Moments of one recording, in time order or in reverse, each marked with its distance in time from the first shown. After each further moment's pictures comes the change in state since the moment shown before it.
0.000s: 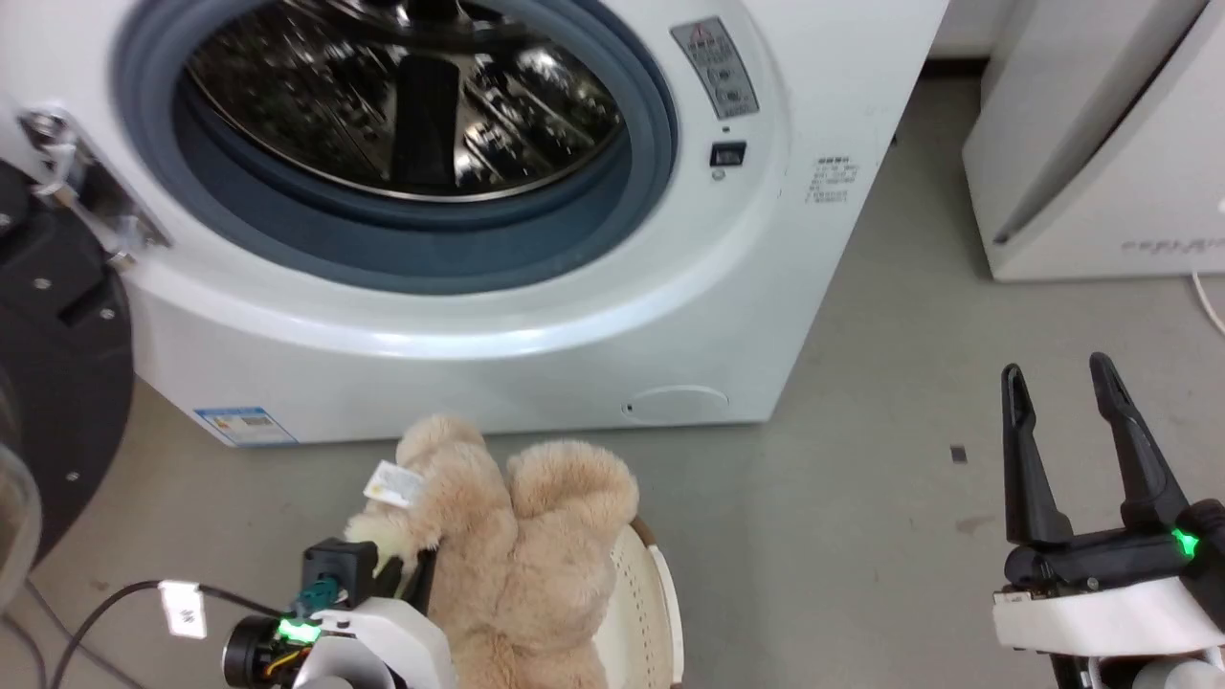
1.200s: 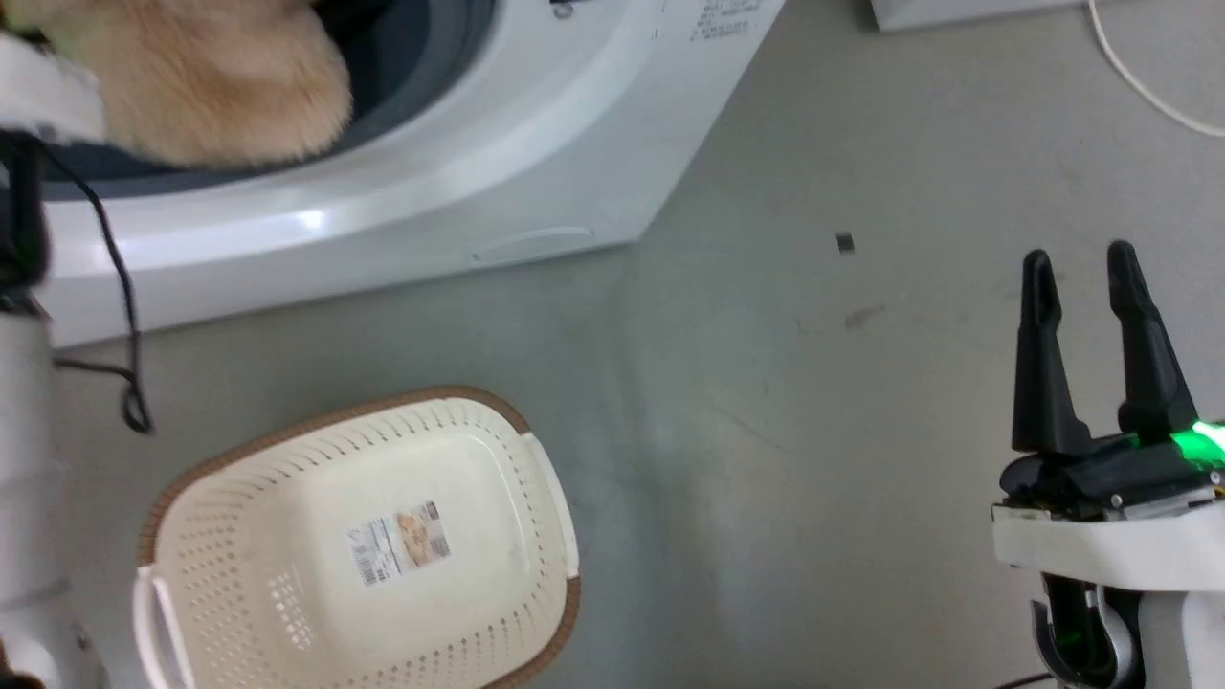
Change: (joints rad) left arm -0.605 0.258 0.242 -0.497 -0.063 0.064 0.221; right arm -0.136 0.000 0.060 -0.058 0.200 0.000 0.000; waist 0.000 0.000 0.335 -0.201
